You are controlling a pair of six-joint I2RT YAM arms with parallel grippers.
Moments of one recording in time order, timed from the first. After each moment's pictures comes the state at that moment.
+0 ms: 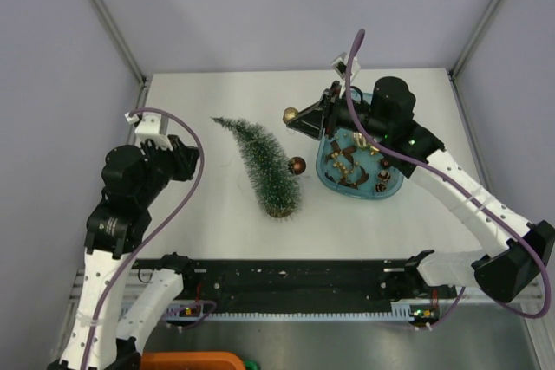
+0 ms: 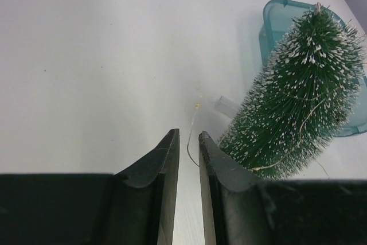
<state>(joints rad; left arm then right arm) -0.18 0.66 1.07 -0.67 0.15 -0.21 0.62 1.26 1.28 -0.08 -0.55 0.43</state>
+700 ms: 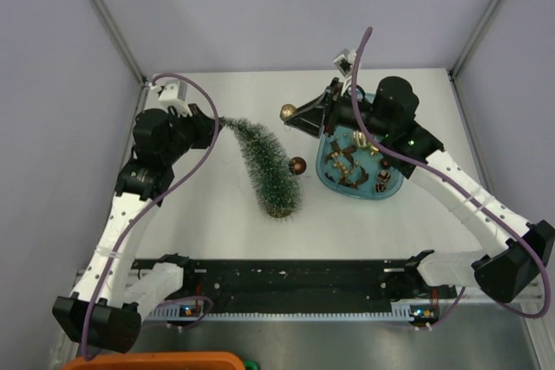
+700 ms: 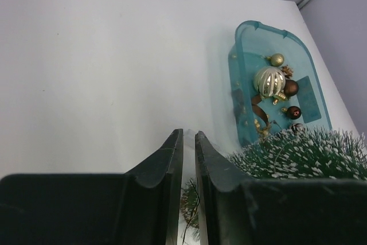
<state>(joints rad) -0.18 0.94 1.03 -0.33 0.25 -0.37 0.62 1.26 1.28 -0.01 -0.58 0.45</state>
